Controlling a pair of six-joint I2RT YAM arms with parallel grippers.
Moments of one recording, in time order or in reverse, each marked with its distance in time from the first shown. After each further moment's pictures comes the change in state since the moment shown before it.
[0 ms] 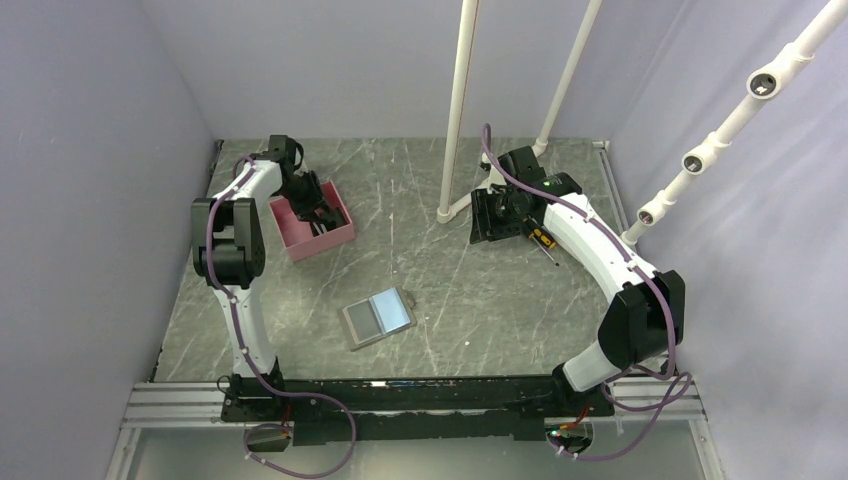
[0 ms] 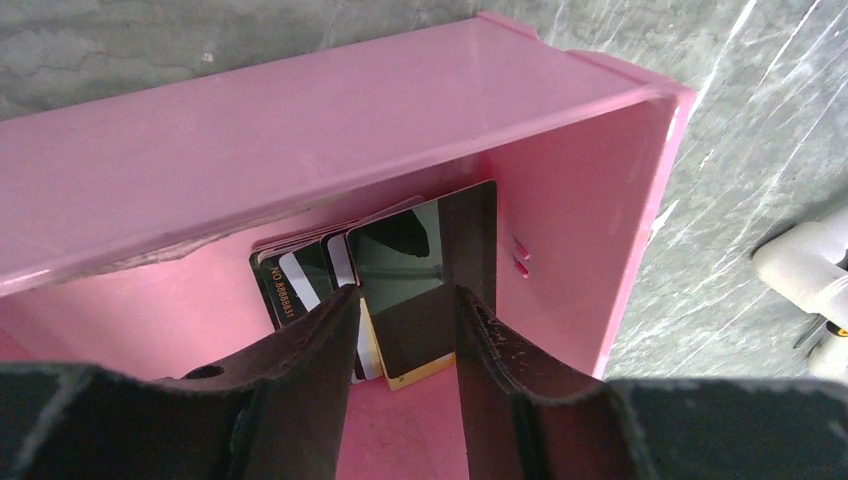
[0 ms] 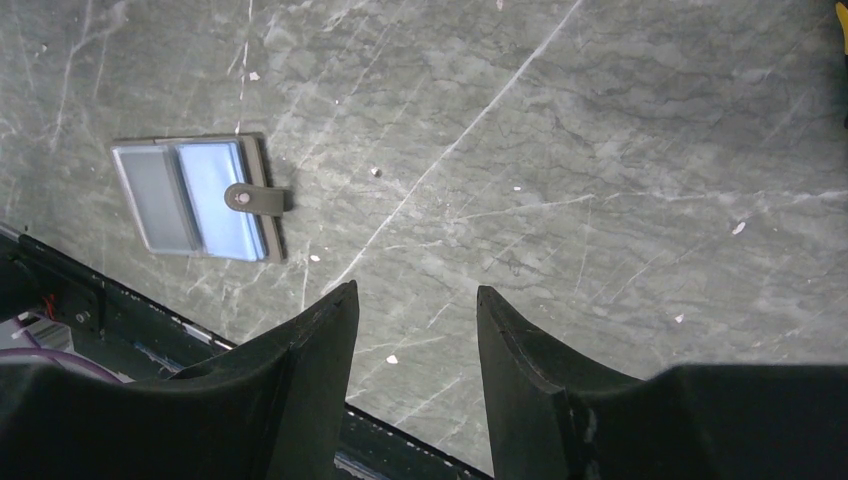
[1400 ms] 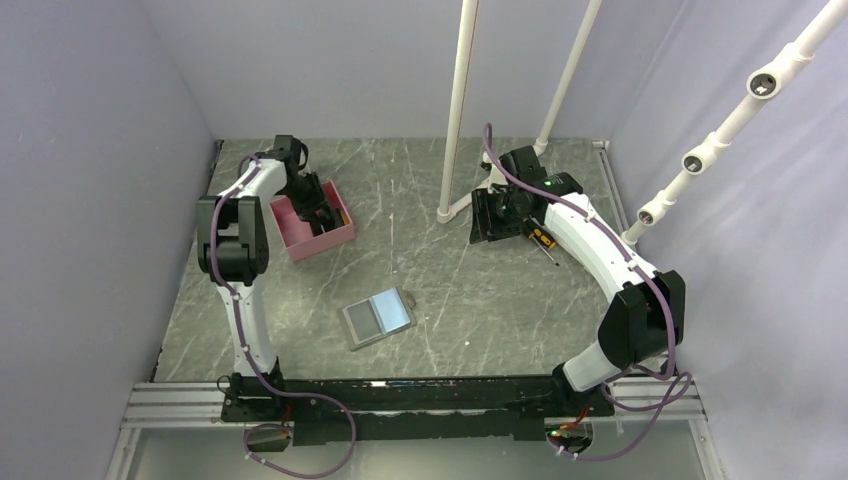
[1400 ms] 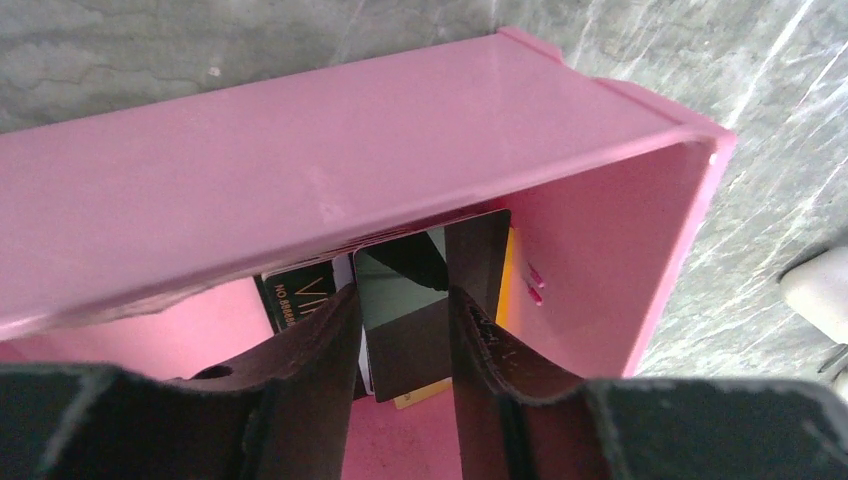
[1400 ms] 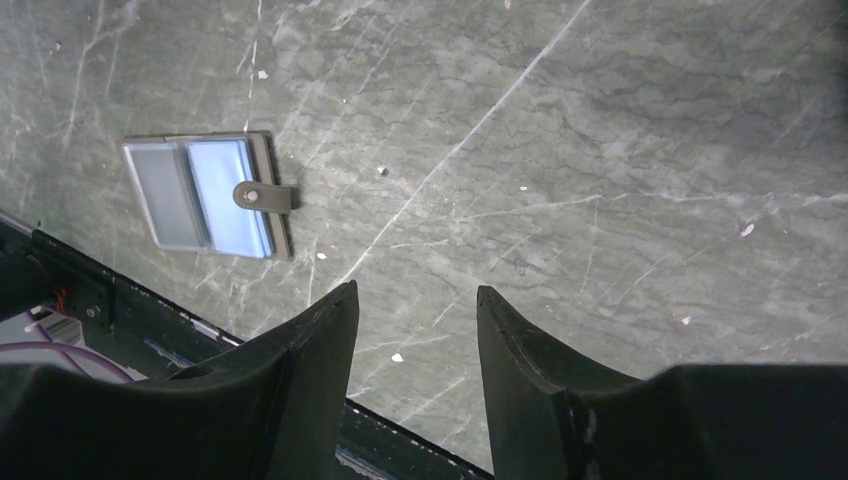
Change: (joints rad) left arm -0.015 0.037 0.039 -0.028 -0.042 -0.014; right arm -0.008 0.000 0.000 0.000 -0.023 0.000
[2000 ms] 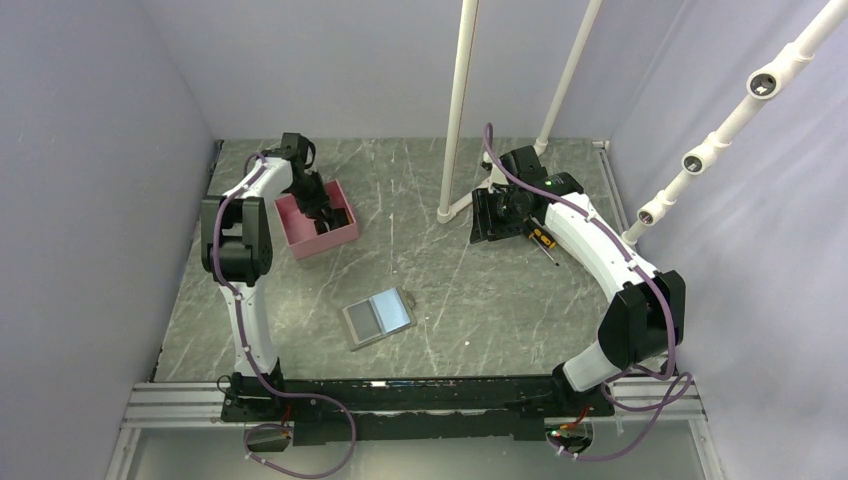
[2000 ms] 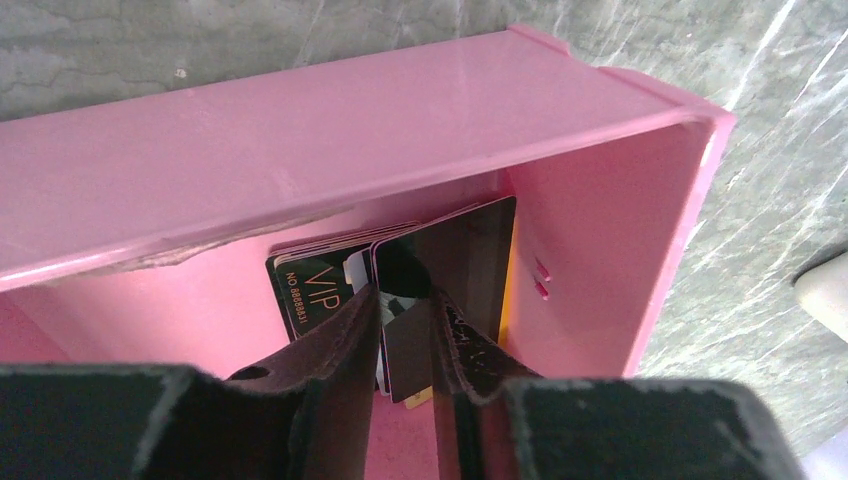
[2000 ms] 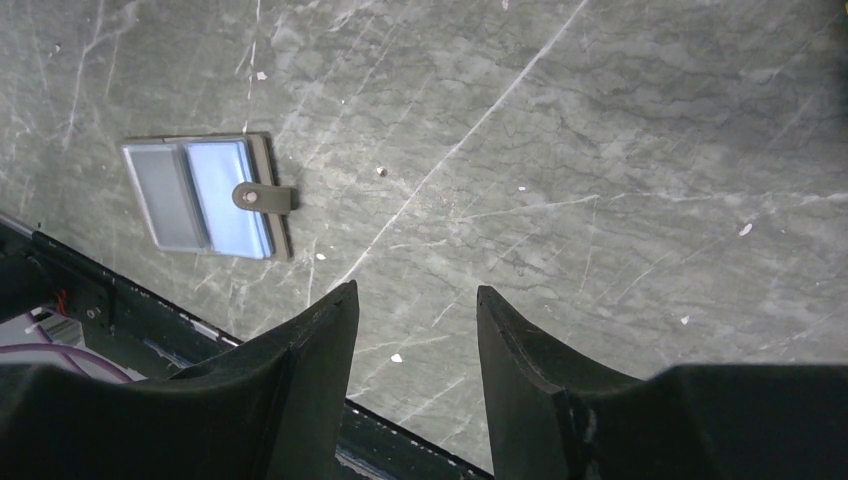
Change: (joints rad) left arm -0.040 0.000 0.019 -0.010 -0.051 0.008; right arm -0.003 0.000 0.000 0.000 0.000 0.000
